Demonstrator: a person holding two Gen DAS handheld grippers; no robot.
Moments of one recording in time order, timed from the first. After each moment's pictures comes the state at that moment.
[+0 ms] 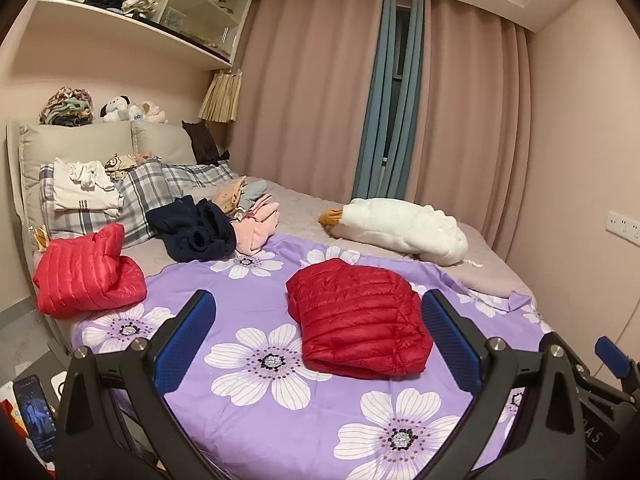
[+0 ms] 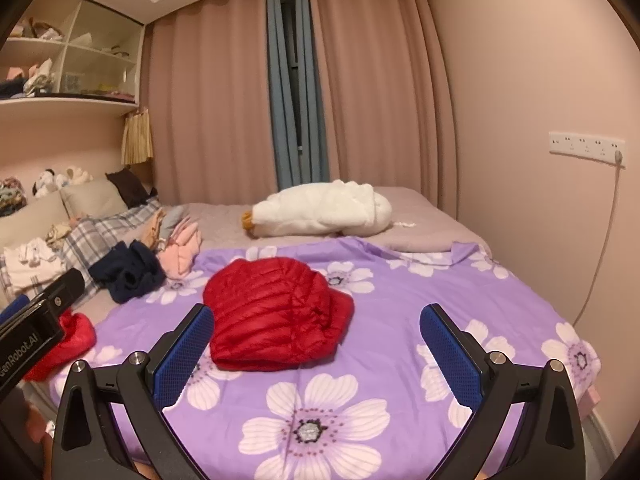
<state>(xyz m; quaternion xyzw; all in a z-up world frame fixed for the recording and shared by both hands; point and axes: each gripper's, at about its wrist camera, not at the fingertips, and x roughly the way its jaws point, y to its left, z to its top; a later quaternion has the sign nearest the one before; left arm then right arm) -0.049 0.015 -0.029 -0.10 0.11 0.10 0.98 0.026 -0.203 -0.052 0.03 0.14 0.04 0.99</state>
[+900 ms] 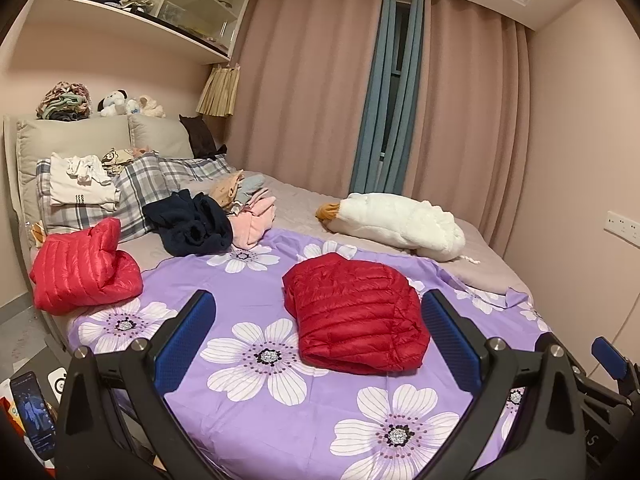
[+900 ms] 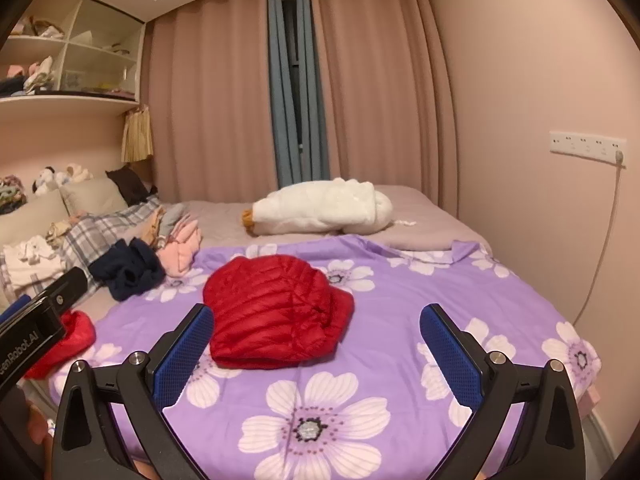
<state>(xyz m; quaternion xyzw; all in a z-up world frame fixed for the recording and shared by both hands) -0.044 0.014 -0.030 -0.10 0.12 0.09 0.98 0.028 -0.200 -0.053 0.03 0.14 0.03 0.99</state>
